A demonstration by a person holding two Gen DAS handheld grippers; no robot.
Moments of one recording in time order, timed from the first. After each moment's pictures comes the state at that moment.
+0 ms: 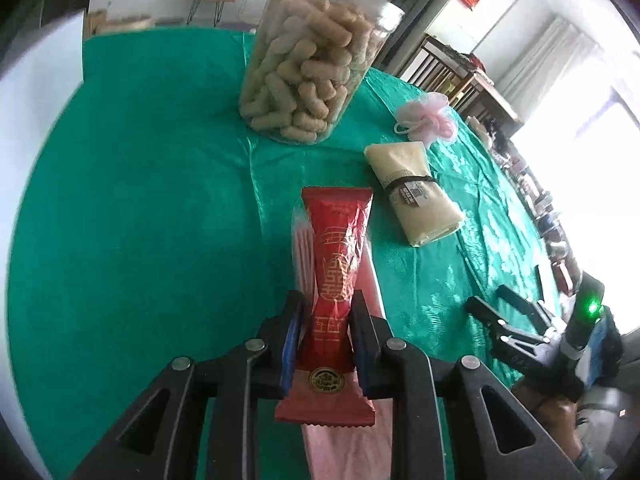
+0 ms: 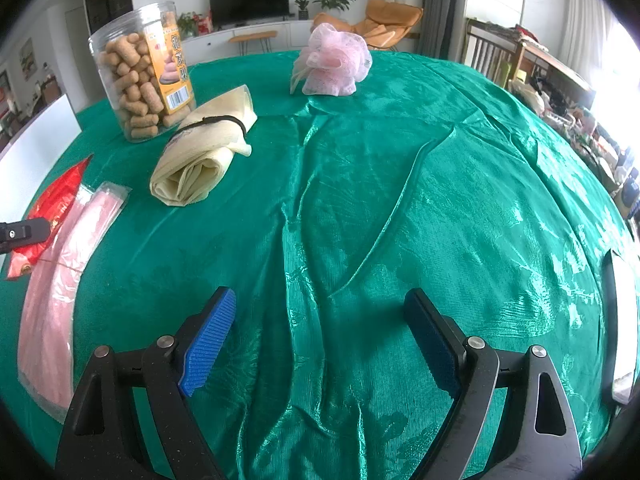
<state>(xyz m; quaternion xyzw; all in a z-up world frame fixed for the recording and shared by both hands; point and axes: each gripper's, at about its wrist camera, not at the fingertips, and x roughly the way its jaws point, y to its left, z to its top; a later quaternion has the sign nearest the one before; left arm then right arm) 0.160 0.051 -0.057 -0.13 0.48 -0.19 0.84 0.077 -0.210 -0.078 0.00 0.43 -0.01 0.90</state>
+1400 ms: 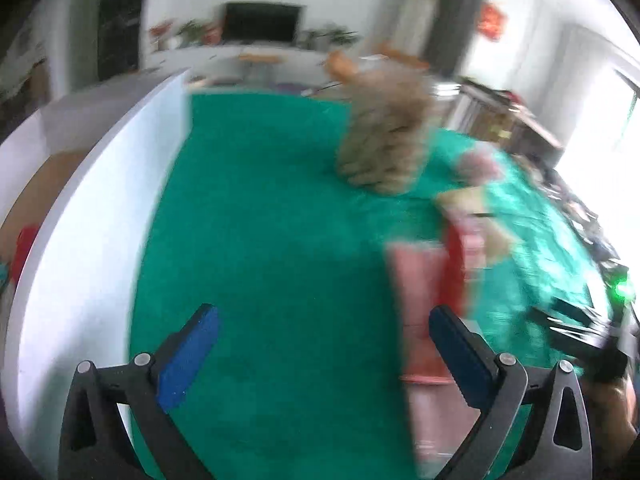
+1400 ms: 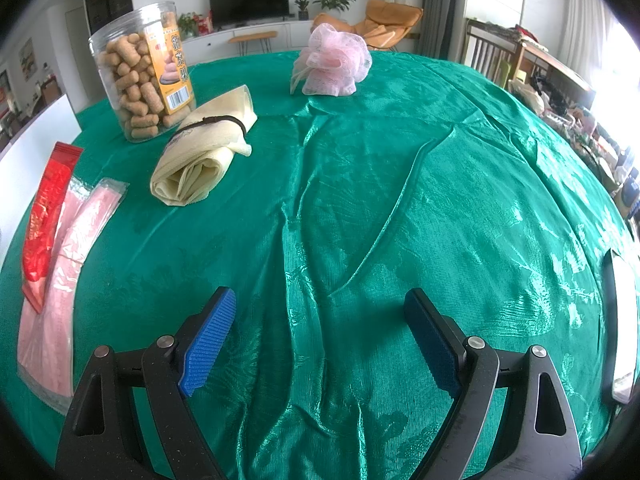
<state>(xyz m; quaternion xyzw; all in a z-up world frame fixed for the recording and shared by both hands) 0.112 0.101 -0.037 -0.07 0.39 -0.11 0.91 0.077 -0.210 -0.078 0.00 0.43 -0.01 0.90</state>
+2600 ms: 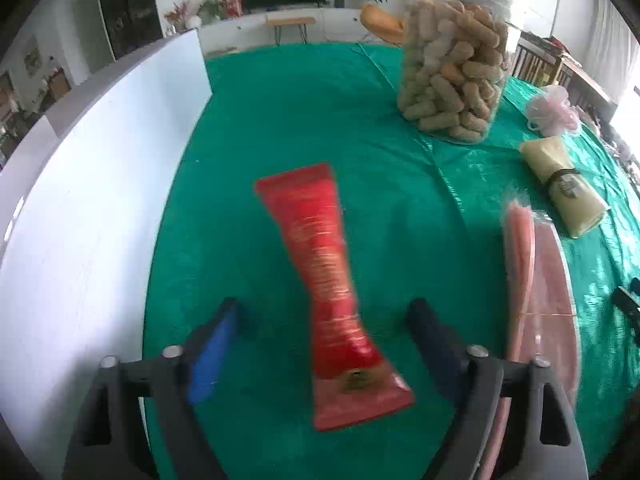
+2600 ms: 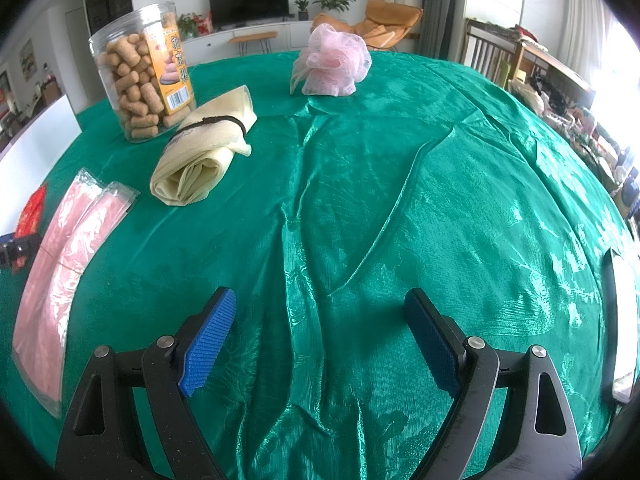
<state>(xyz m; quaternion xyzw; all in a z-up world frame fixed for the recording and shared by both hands) 0.156 0.108 -0.087 0.00 0.47 0.01 0.88 0.077 -0.210 -0.079 0.00 0.43 -0.01 0.90</state>
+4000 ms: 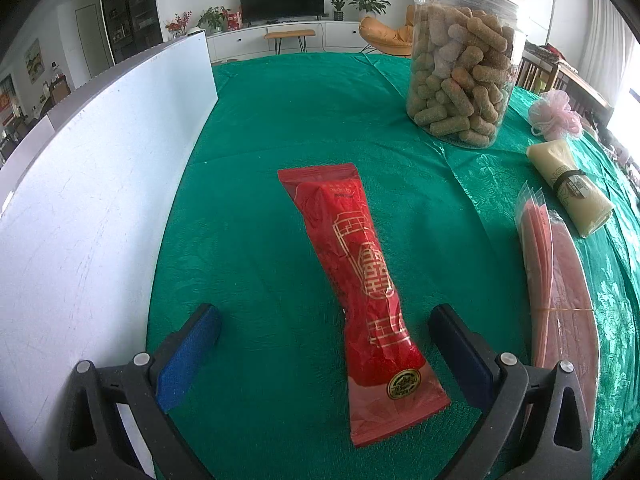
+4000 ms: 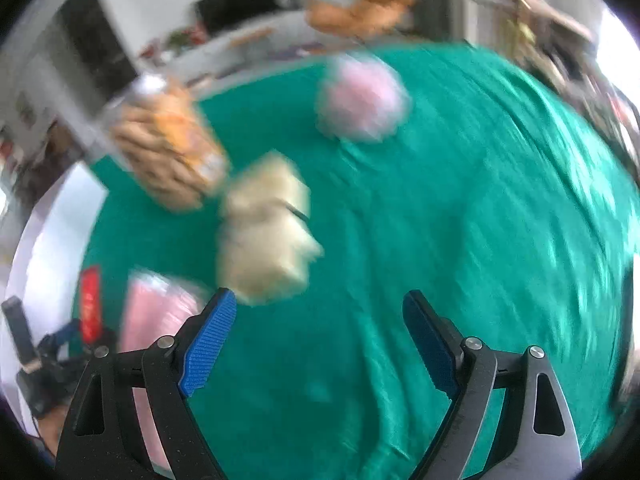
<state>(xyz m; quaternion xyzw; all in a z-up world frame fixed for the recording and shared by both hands) 0.157 0.124 -0.098 -0.01 0.46 0.00 0.89 0.138 -0.179 -0.006 0.07 0.45 0.04 0.89</state>
